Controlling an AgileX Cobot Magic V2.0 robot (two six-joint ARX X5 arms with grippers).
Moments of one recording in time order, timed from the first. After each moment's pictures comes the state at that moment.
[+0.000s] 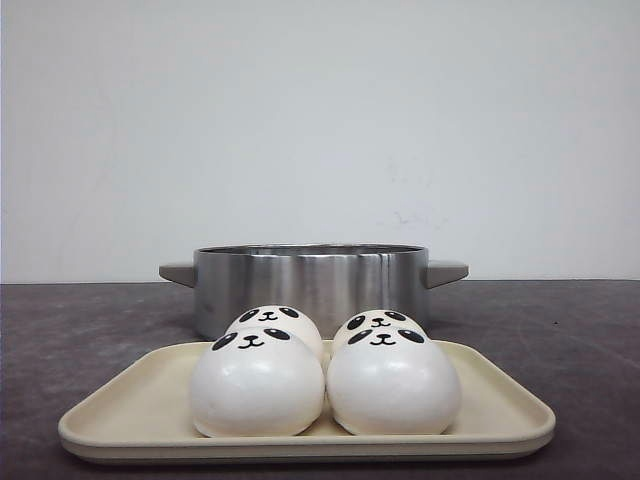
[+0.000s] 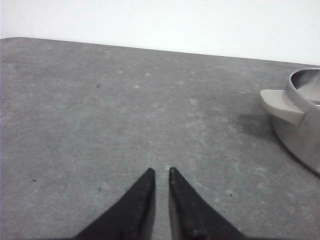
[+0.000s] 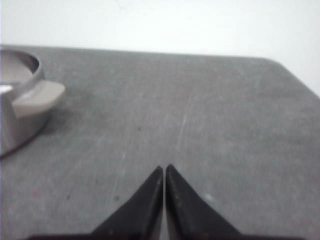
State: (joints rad) left arm 0.06 0.01 0.03 -0.18 0.05 -0.07; right arm 0.08 0.00 0.02 -0.13 0.04 0.02
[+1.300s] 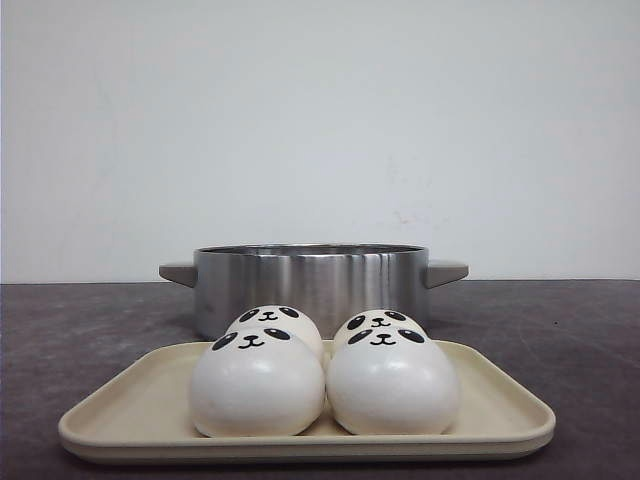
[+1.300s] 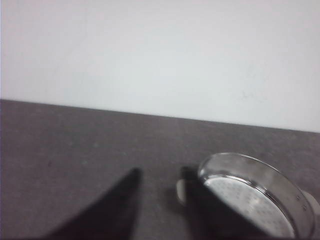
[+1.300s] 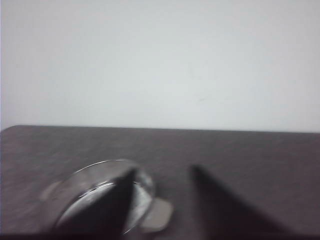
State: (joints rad) left arm 0.06 0.44 0.82 -0.50 0.24 -0.16; right arm 0.08 0.52 0.86 -0.41 -0.28 0.18
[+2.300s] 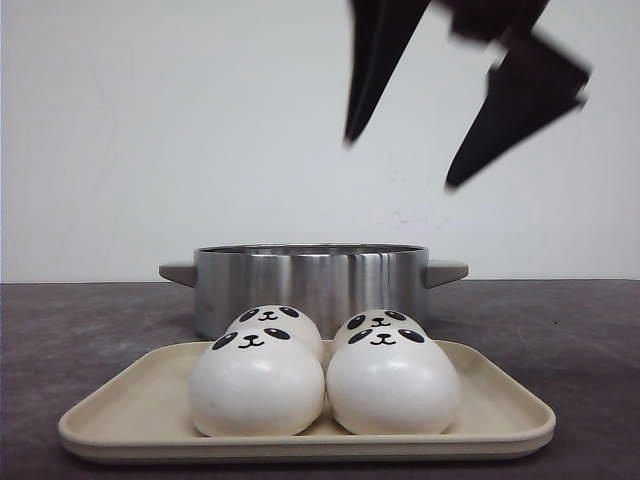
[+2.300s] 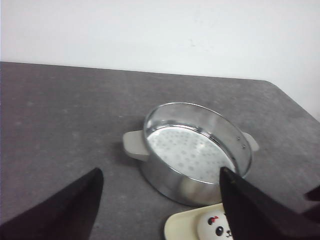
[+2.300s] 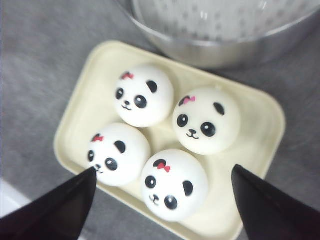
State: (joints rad) left arm -0.14 0.44 0.82 -0.62 0.27 -0.17; right arm 0.74 1.38 1.10 -0.75 -0.13 0.46
